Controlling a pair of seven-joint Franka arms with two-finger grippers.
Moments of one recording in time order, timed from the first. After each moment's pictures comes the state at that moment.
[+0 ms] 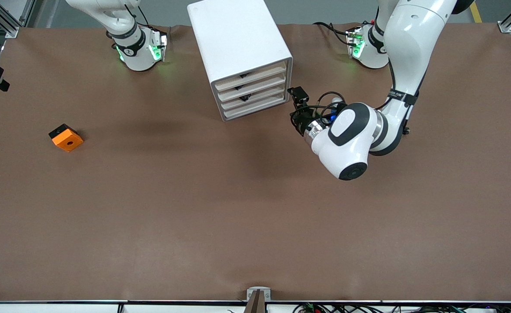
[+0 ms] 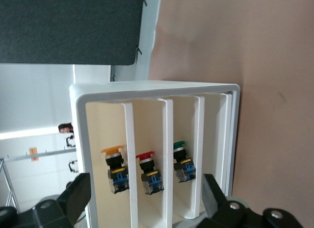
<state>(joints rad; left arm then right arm) -0.34 0.61 -0.16 -1.48 -0.73 1.33 -2.37 -0.01 -0.17 -0.12 -1.64 -0.03 1.51 -0.08</state>
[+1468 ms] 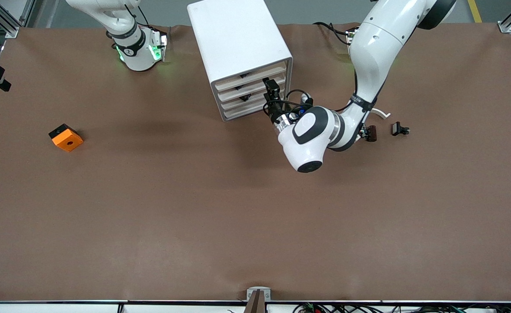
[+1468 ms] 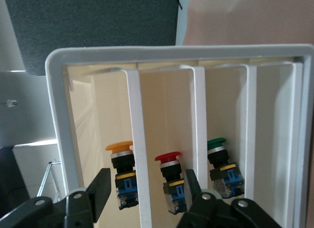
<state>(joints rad) -0.47 0.74 -0.17 -1.48 -0.89 1.32 -2.32 -0.01 -0.17 -0.12 -1.64 -0.02 1.51 -0.08</state>
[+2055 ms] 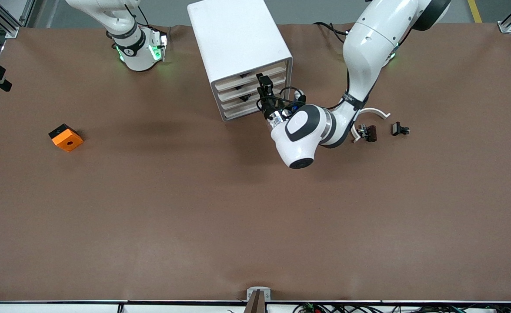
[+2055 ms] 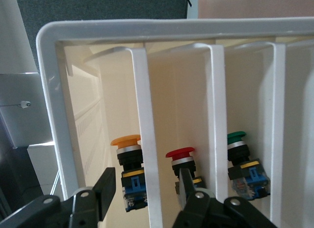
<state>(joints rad) -0.52 0.75 -0.17 -1.48 -0.93 1.32 -2.31 -0.01 -0.17 -0.12 -1.64 -0.02 1.51 -0.08</state>
